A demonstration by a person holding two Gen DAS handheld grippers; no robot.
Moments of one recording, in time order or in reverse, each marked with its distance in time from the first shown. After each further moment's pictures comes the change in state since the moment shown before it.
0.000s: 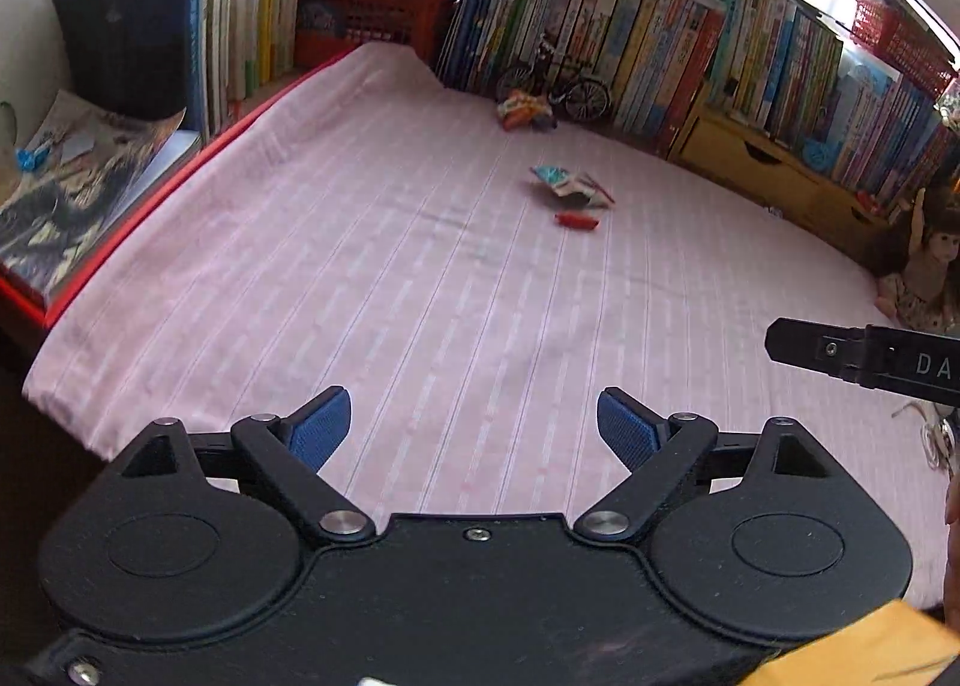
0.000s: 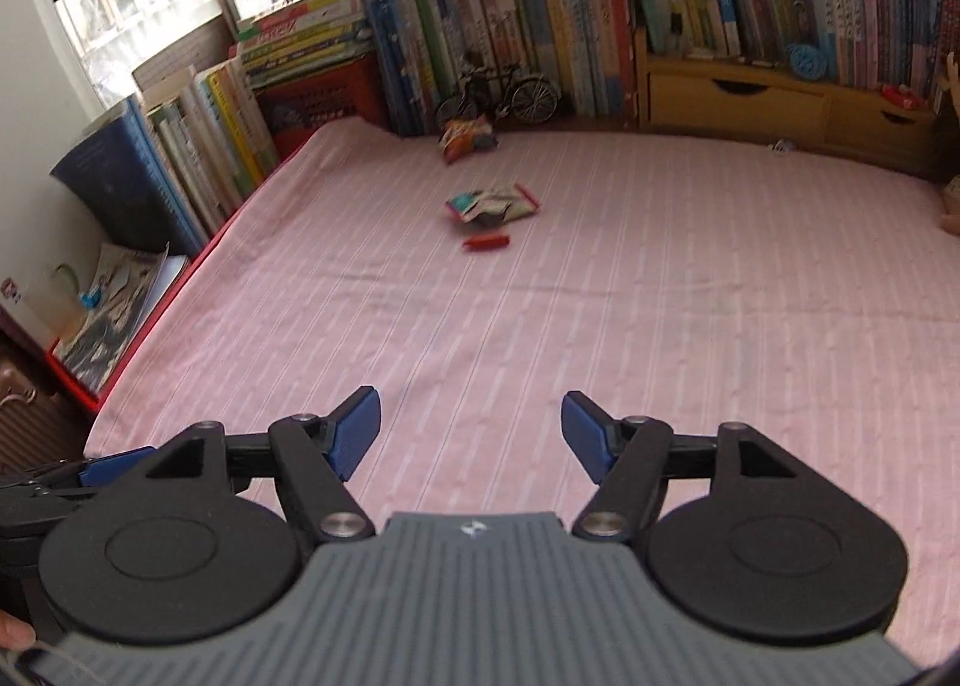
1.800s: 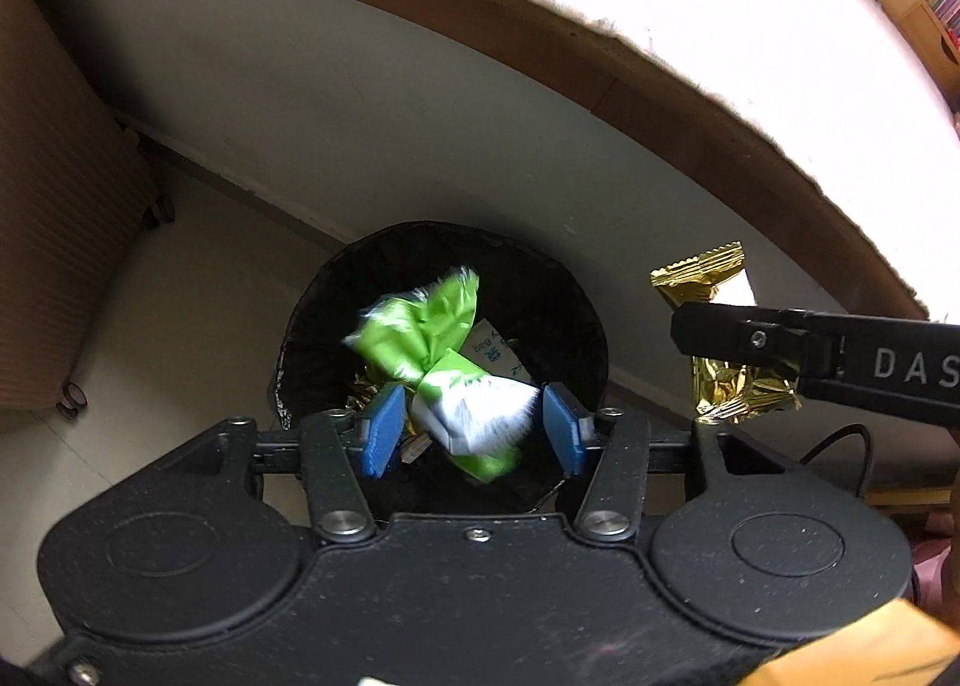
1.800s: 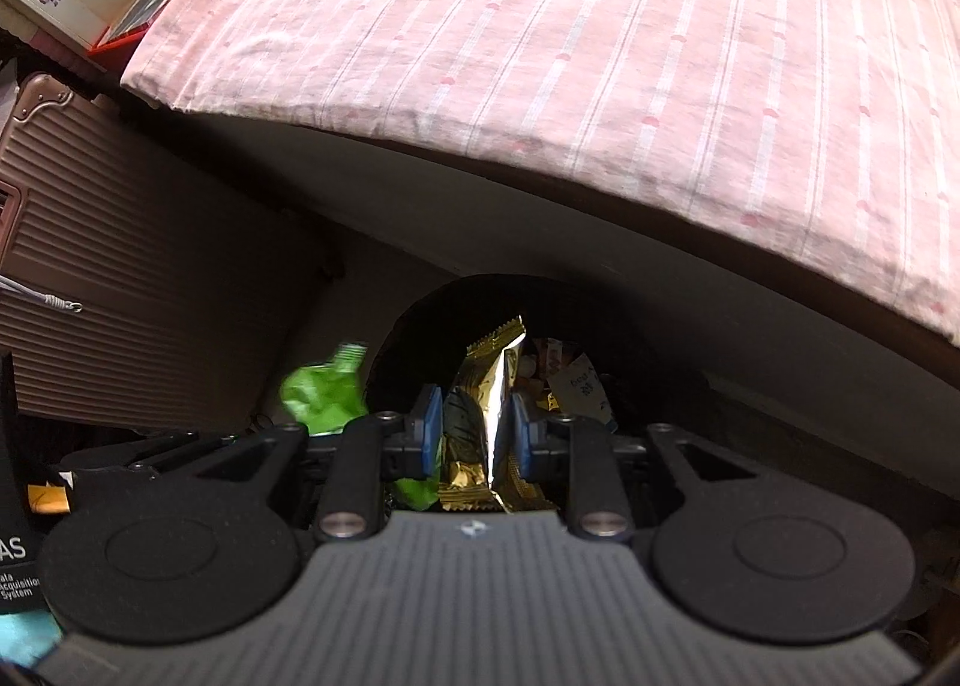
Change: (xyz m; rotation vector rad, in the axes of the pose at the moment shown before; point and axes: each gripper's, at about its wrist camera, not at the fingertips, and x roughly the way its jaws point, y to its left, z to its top) left arm 0.030 0.101 -0.223 -0.146 0.461 0.038; right arm 0.059 0.089 -0.198 -0.068 0.518 0.144
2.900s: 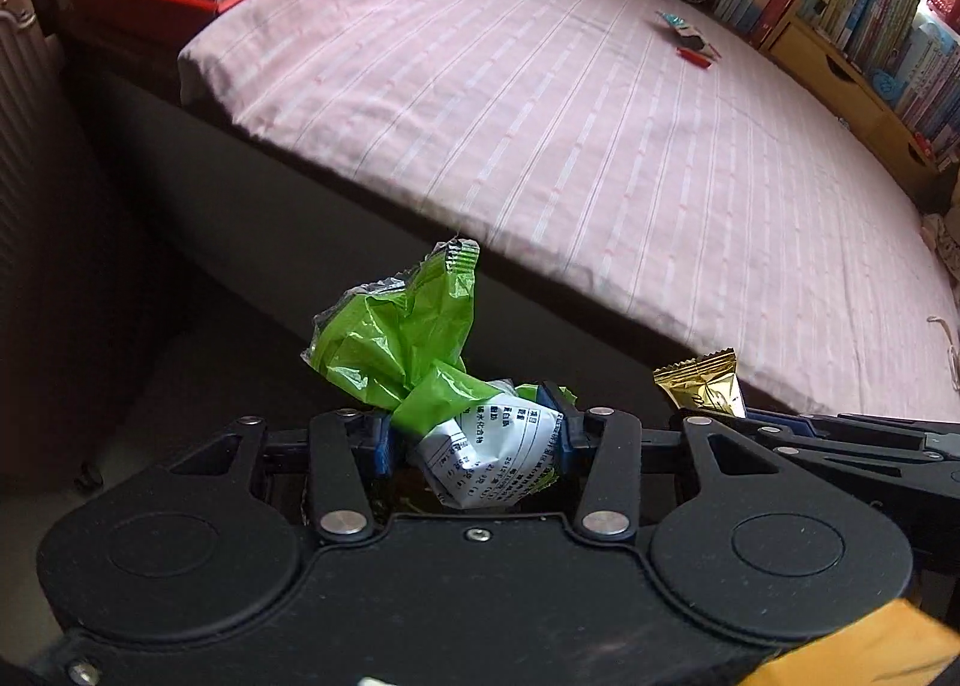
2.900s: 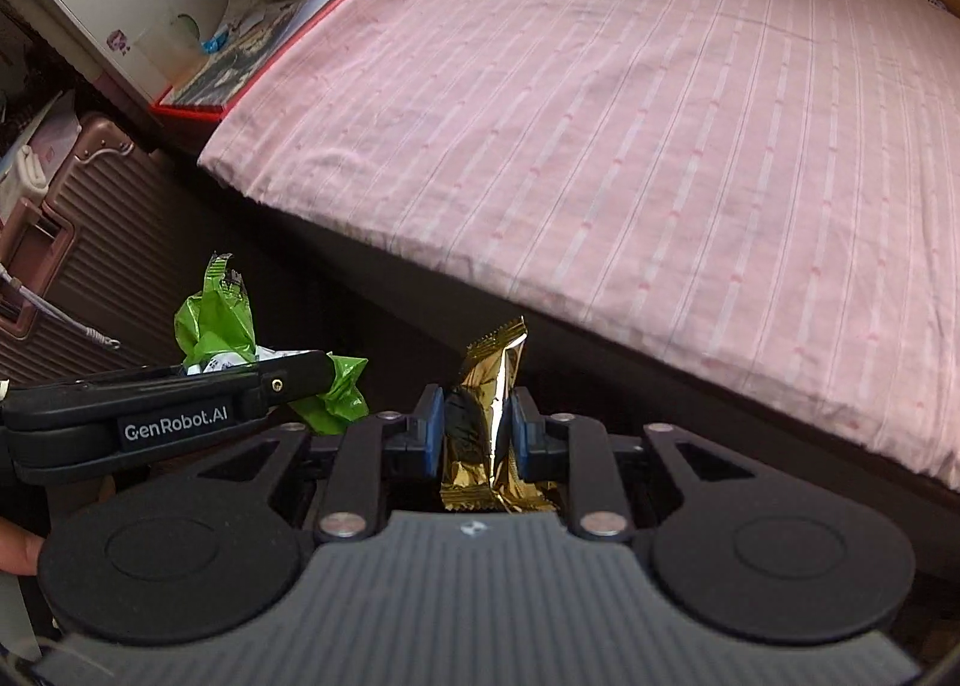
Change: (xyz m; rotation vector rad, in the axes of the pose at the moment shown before) left arm -0.091 -0.007 0.027 -0.029 -0.221 -0.003; right arm -0.061 0.017 0.012 -0.085 -0.157 0.016
